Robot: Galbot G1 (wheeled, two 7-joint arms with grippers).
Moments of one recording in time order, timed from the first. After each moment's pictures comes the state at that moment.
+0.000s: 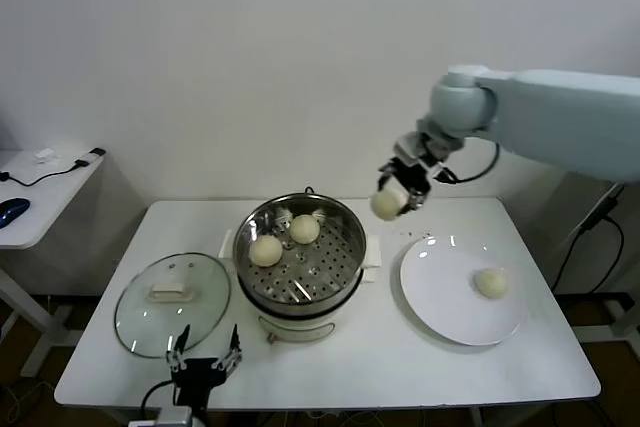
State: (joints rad) left arm 1.77 -1.55 -0.50 -2.11 0.07 0.16 -0.12; right arm 0.97 1.07 -1.61 1.47 0.41 0.08 -1.01
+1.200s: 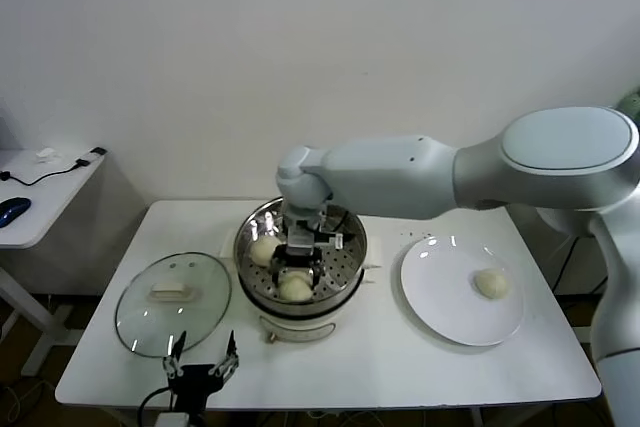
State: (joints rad) left arm 1.79 -1.55 -0.50 -2.10 0.07 0.14 -0.13; right arm 0.66 1.46 -1.57 1.24 0.16 0.53 -0.99
